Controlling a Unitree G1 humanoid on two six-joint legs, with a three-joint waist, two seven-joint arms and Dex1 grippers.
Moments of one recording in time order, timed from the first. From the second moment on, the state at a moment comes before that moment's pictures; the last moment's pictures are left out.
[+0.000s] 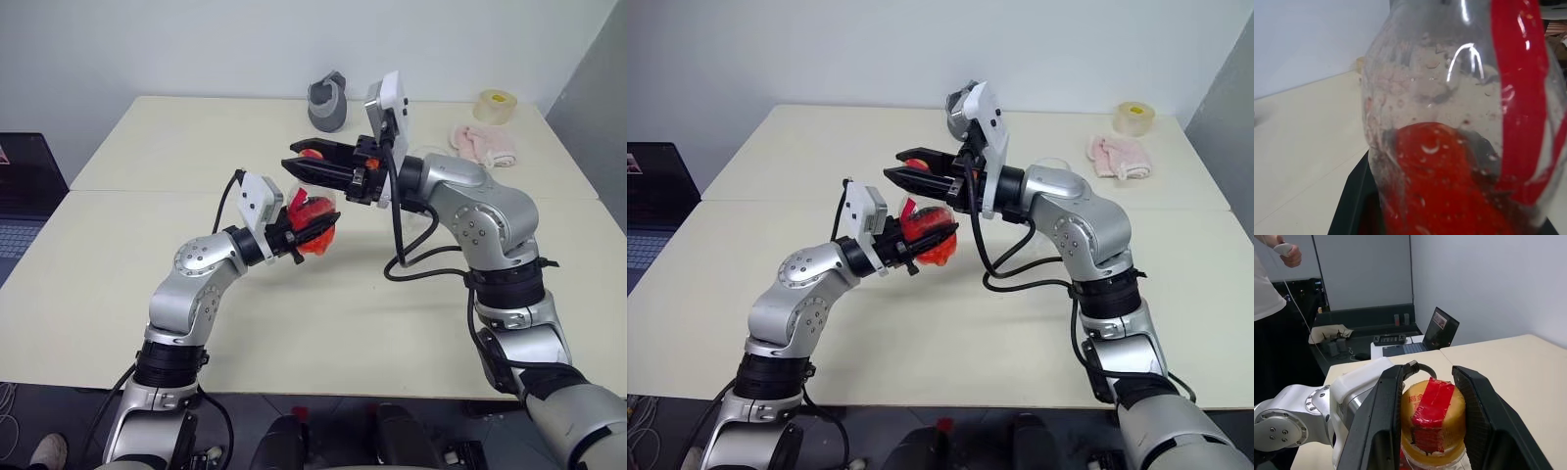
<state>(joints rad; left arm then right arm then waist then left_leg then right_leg) -0.48 0.41 -0.03 -0.14 -0.42 0.38 -0.77 -0.95 -0.27 0.12 -0.05 0.55 0.66 0.82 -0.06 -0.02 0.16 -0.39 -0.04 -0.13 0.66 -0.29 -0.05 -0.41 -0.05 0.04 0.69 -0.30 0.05</state>
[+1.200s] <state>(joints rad) -0.42 0.43 -0.03 -0.15 -0.42 0.39 -0.77 -0.75 -0.46 -0.01 -0.35 0.65 0.78 0.76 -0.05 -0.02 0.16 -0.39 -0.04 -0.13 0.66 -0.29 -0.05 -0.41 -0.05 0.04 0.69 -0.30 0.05</state>
